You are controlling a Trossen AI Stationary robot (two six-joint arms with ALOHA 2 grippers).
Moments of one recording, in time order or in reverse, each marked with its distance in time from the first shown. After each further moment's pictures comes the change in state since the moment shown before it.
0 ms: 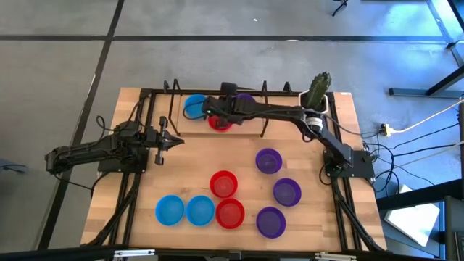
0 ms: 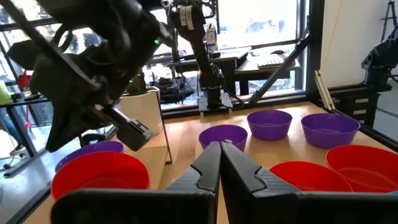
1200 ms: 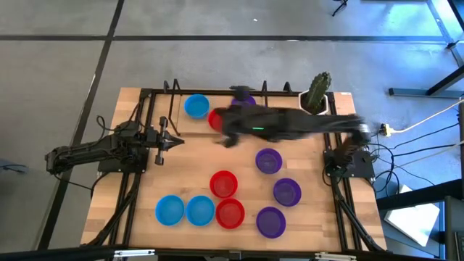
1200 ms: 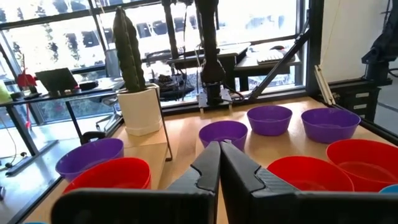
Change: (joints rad) left arm 0.000 0.000 0.000 -0.016 0.000 0.017; right arm 0.307 -0.501 -0.157 0.282 -0.088 -0.176
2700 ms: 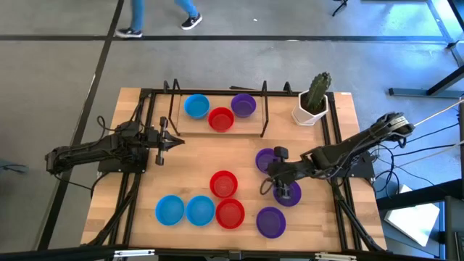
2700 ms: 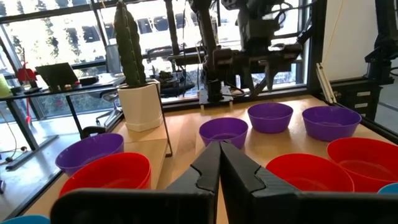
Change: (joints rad) left arm 0.000 0.000 0.000 -0.013 -0.008 -0.010; right arm 0.276 -0.468 -1.138 0.121 -0.354 0.817
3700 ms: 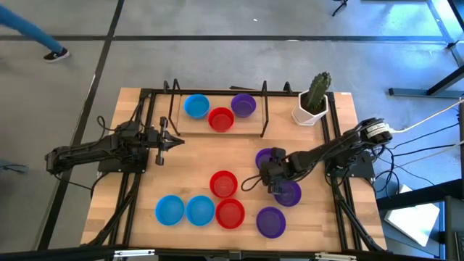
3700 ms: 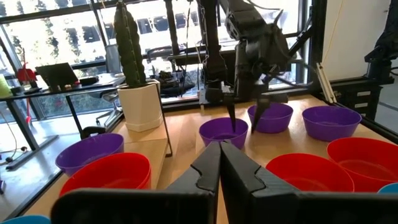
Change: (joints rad) left arm 0.000 0.000 0.000 0.000 0.000 0.001; right arm -0.093 0.291 0.000 -0.089 -0.011 0.051
